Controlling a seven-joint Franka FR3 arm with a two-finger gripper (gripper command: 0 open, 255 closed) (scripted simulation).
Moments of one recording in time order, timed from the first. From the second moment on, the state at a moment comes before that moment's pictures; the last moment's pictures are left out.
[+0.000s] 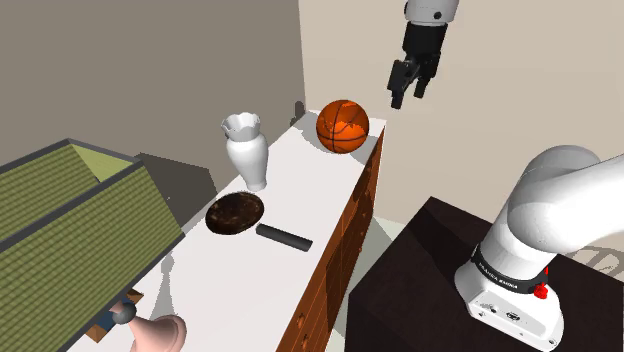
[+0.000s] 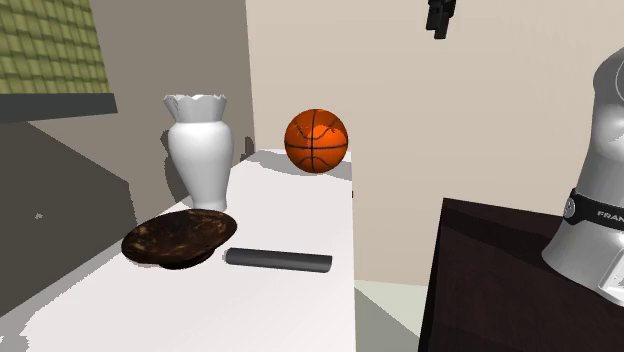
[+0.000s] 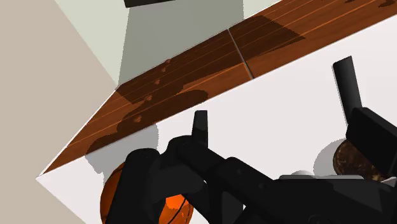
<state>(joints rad) -0.02 -0.82 -0.07 -2.43 -0.04 1.68 0.03</state>
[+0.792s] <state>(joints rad) 0.07 -0.59 -0.01 -2.54 0.02 1.98 0.05</state>
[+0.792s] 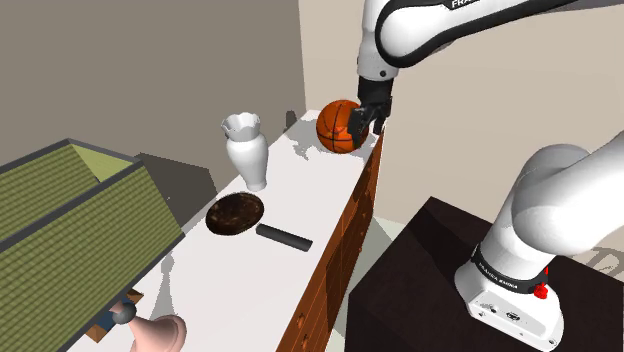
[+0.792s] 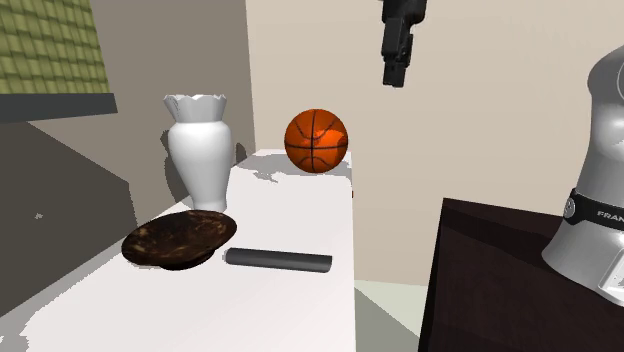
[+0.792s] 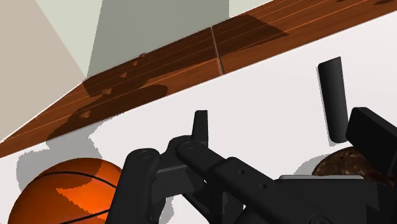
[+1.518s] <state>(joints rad) 0.16 -0.24 0.07 -2.51 0.08 2.29 0.06</state>
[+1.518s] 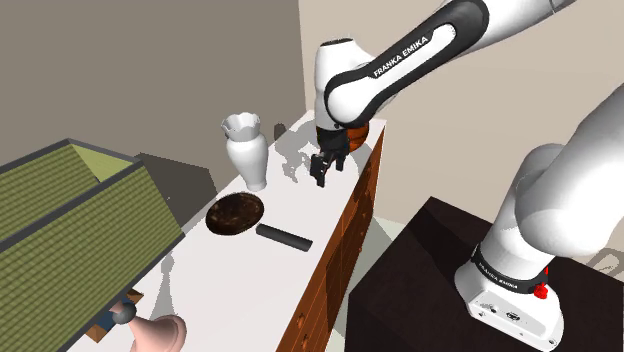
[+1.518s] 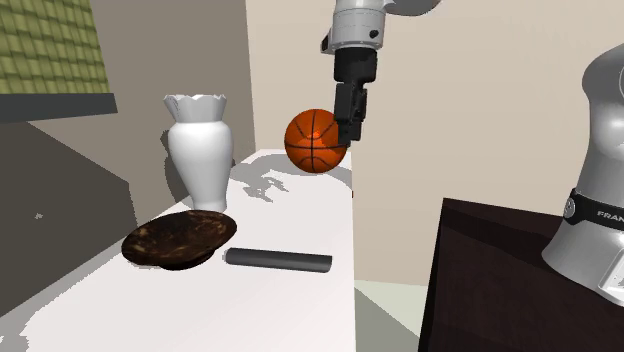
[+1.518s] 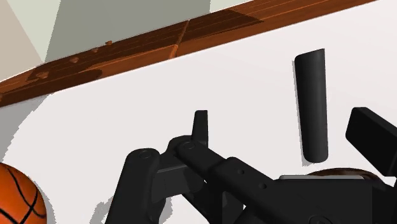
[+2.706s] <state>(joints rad) 0.27 0.37 0.15 -2.23 0.05 2.59 0.11</state>
